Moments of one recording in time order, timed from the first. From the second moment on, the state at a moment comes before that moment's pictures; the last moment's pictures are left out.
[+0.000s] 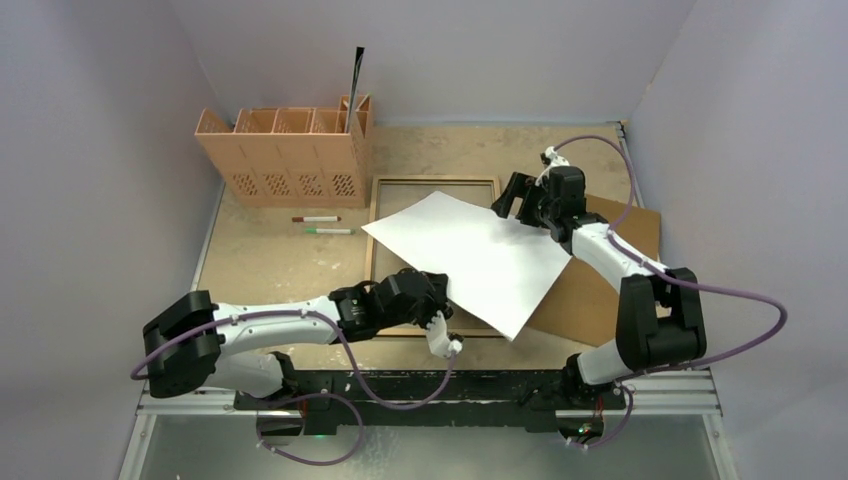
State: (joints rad) left arm -1.15 1.31 0.69 0.06 -0.08 1.42; right arm 0.16 1.50 0.88 -0.03 -0.22 0.44
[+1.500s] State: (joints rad) left arm -1.40 1.00 0.53 -0.11 -0.19 1.06; right arm 0.23 1.32 0.76 0.03 -0.40 0.51
